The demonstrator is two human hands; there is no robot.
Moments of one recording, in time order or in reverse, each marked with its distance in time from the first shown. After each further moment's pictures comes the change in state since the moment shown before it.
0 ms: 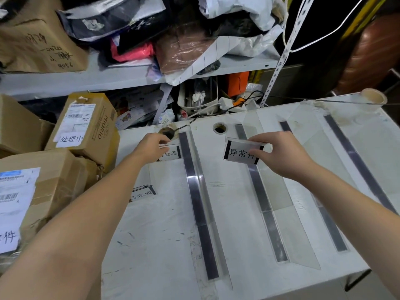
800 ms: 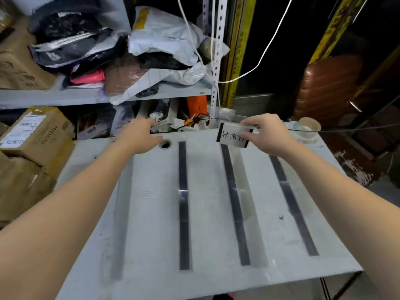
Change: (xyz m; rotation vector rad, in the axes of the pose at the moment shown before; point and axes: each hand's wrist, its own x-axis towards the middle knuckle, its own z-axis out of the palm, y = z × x) left_hand -0.038 0.296 0.011 0.283 0.195 -0.070; right_hand 0.011 0.192 -0.173 -0.039 0.088 -0.133
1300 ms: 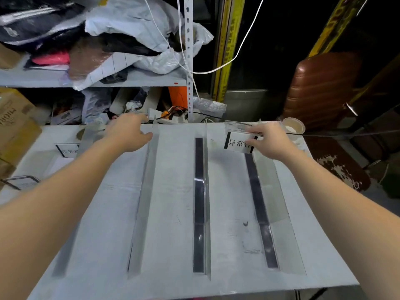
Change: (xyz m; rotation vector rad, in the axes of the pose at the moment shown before) left_hand 0.014 0.096 0.044 0.063 0.019 -0.079; right_hand 0.014 0.153 -0.009 -0.019 -0.151 0.091
